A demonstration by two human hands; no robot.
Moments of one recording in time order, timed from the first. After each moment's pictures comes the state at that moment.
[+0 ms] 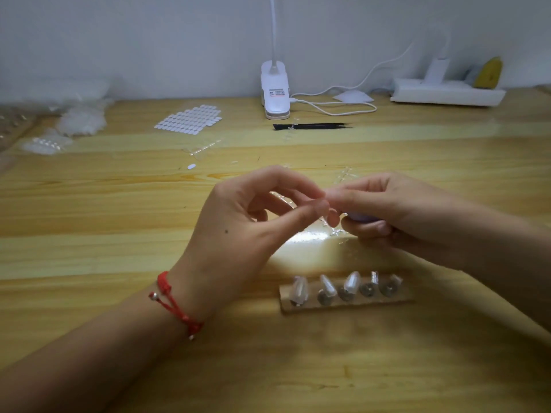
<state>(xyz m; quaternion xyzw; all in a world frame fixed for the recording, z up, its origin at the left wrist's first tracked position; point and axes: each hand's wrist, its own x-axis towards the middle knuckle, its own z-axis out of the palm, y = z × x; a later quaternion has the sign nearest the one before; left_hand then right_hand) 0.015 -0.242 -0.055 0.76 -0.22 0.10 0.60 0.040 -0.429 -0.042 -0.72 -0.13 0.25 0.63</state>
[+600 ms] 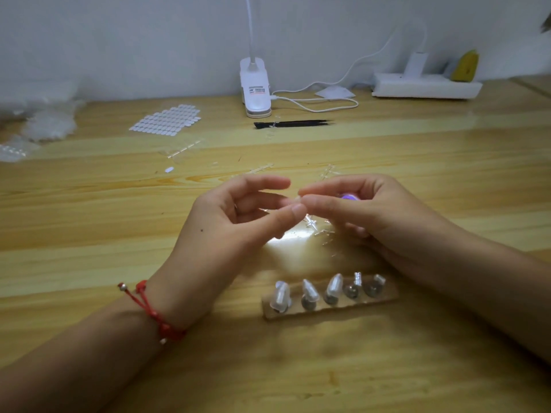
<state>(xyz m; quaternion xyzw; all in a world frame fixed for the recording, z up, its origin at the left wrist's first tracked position) 0.018 -0.245 -0.058 0.71 -0.11 -0.02 0.69 0.037 -0.428 -0.063 -0.71 -0.10 0.13 0.68</state>
